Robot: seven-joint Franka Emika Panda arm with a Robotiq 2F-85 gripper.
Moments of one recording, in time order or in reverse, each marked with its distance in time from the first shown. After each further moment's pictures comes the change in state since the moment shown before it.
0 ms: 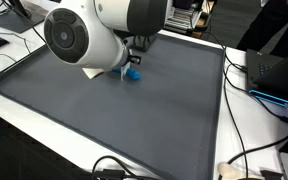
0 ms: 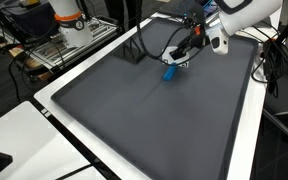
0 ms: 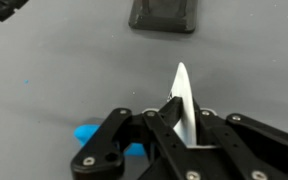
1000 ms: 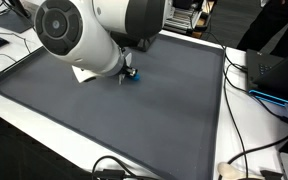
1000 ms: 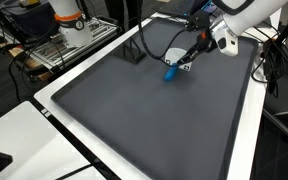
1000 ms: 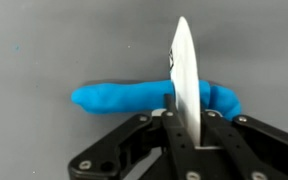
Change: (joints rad) arm -0.004 0.011 0.000 0.007 0.004 0.181 0.108
